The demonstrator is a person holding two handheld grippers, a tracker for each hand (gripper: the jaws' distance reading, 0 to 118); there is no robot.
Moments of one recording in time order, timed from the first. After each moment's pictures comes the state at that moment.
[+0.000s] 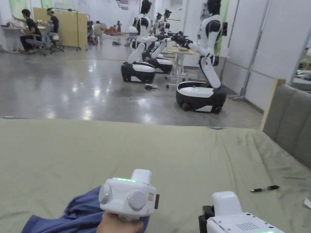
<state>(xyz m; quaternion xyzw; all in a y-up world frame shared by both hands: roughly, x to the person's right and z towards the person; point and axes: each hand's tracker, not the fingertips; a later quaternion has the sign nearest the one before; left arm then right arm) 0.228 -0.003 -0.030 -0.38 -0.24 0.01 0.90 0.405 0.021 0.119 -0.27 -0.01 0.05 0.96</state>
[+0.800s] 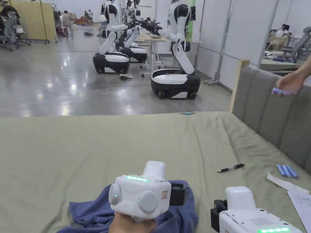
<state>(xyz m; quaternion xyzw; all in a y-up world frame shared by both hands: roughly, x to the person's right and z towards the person) 0.308 0.006 0.019 -0.31 -0.30 0.00 0.90 0.493 0.006 0.153 -0.27 -0.07 0.00 0.96</state>
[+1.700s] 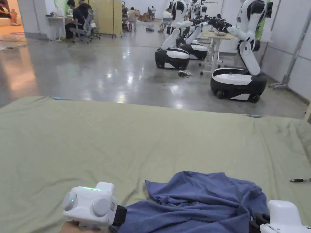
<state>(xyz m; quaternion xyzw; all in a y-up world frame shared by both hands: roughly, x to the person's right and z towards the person) 0.020 -0.099 0.019 -0.48 -0.04 -0.02 0.88 0.409 -0.012 0.153 -0.30 0.00 0.01 0.95</state>
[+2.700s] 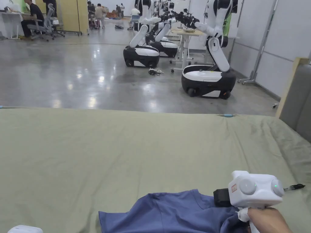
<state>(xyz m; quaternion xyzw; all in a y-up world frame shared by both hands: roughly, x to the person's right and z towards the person) 0.037 -0.030 0.058 -0.38 -0.09 -0.04 0.92 0.535 -0.119 -0.164 -0.50 -0.07 0.00 0.86</state>
